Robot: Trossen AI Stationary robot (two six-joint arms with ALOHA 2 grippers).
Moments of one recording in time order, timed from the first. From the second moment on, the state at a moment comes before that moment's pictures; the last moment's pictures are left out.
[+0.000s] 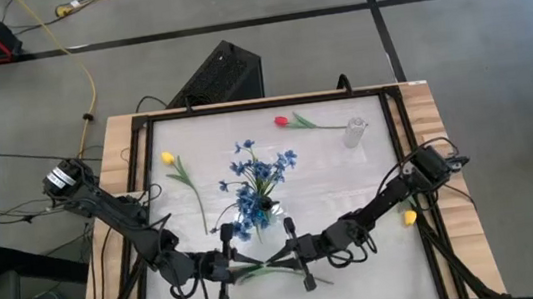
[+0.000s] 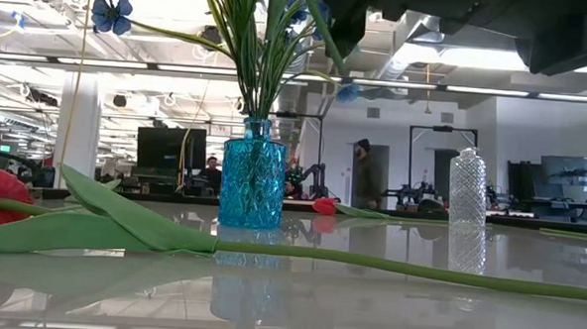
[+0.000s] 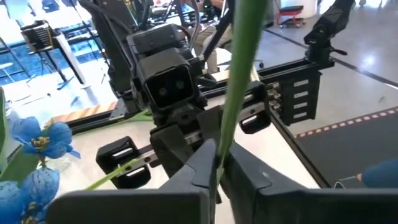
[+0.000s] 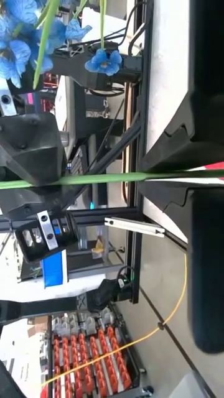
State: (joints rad) left arm -0.70 1.47 0.88 0.42 -0.62 0.10; right arm 0.49 2.00 0.93 1.20 0.27 0.05
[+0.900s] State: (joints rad) left arm -0.60 1.47 0.88 0.20 -0.45 -0.23; right arm 0.43 1.91 1.27 0.25 0.22 0.08
